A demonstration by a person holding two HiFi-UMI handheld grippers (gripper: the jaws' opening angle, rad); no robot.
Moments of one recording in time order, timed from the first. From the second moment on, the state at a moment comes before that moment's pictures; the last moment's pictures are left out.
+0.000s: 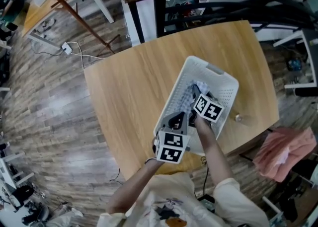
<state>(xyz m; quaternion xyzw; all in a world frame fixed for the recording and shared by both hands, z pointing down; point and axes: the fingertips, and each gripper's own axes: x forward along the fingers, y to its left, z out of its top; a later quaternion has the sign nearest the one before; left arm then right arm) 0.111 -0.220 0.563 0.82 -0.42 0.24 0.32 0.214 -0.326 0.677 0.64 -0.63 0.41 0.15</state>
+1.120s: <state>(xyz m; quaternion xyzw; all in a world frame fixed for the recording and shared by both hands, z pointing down) 0.121 -0.227 0.587 0.81 -0.40 0.27 0.33 0.217 -0.312 0.760 0.62 -0.58 0.48 0.18</state>
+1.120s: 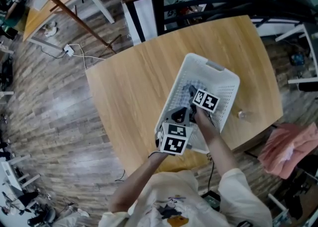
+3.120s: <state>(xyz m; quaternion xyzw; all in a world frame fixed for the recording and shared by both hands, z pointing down) 0.062 -0.144 0.486 0.83 -0.44 0.19 0.29 0.150 -0.206 0.545 0.62 -0.71 0.30 0.12</state>
